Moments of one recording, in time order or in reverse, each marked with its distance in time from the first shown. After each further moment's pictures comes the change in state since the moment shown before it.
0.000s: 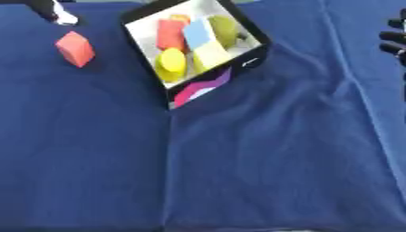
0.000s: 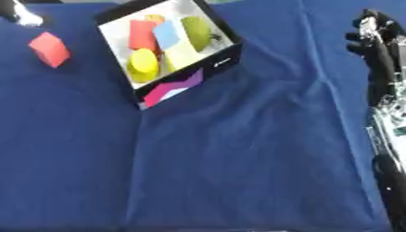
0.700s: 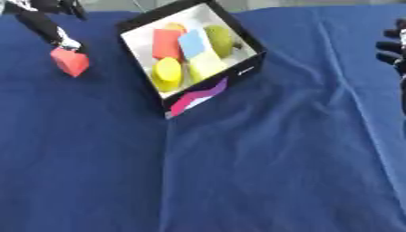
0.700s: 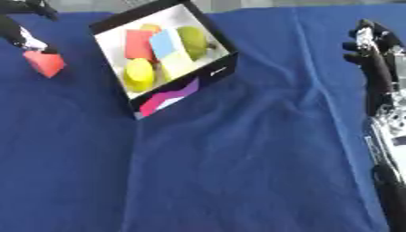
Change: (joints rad) left arm -0.002 0.000 -0.007 0.046 -0.168 0.012 -0.027; right arm -0.005 0.000 0.000 -0.004 0.000 0.001 -0.002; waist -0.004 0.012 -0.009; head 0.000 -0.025
